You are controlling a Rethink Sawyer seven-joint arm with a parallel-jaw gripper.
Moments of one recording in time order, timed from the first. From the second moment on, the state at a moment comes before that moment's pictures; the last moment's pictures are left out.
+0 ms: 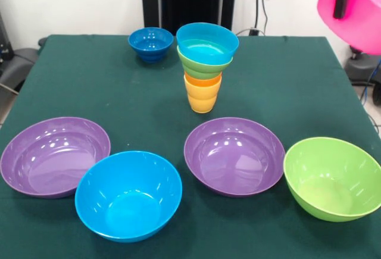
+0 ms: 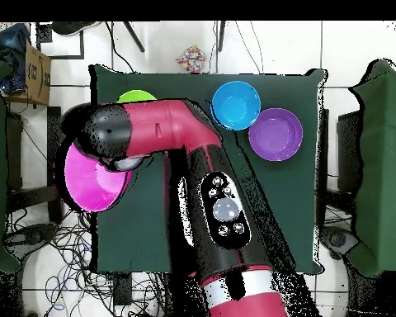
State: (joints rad) arm -0.24 -0.80 0.39 1.51 -0.11 1.00 1.40
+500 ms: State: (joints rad) arm -0.30 -0.75 0.41 1.47 -0.11 1.03 1.40
